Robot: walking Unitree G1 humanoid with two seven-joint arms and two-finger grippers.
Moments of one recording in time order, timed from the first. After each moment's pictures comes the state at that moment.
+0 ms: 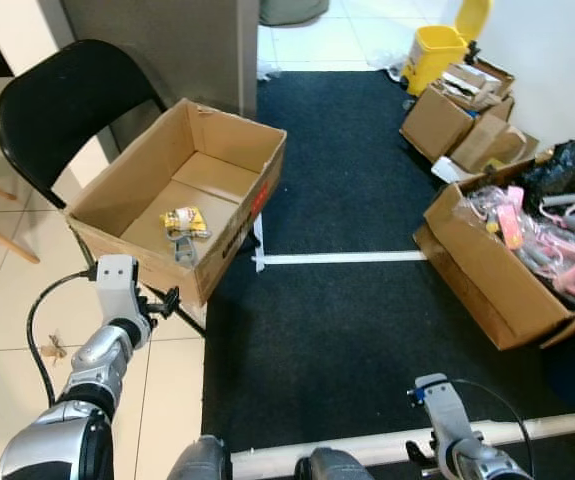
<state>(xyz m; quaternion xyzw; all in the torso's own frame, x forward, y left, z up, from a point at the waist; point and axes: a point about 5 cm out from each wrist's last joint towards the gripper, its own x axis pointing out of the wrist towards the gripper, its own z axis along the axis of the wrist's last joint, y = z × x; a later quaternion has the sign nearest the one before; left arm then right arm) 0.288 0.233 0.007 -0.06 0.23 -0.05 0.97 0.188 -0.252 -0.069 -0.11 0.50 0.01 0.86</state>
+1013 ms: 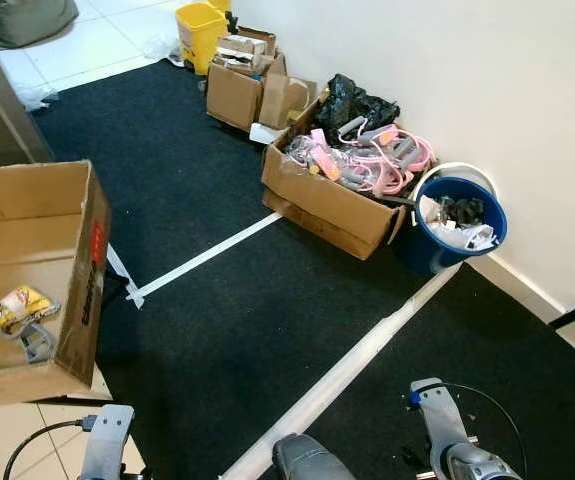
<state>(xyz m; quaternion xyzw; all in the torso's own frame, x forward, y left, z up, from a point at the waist) 0.133 0.241 -0.092 0.00 0.53 -0.04 0.85 0.180 -0.250 -0.073 -0.11 0.52 0.01 0.85</state>
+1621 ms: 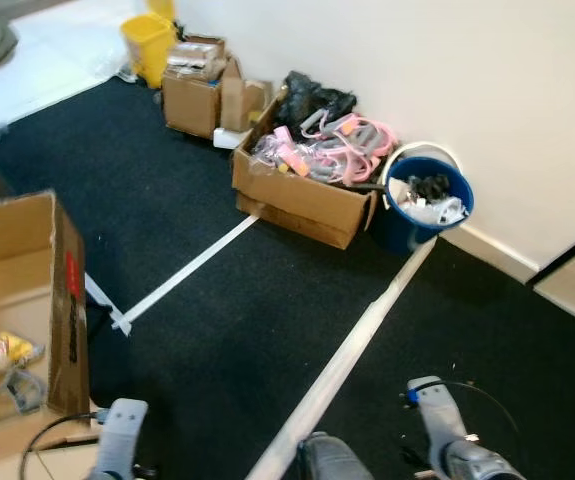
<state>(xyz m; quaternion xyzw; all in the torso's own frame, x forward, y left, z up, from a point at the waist) 0.153 0.214 -0.091 0.00 0.50 -0.07 0.86 0.181 -0.258 -0.071 -0.11 0.52 0.00 0.85</state>
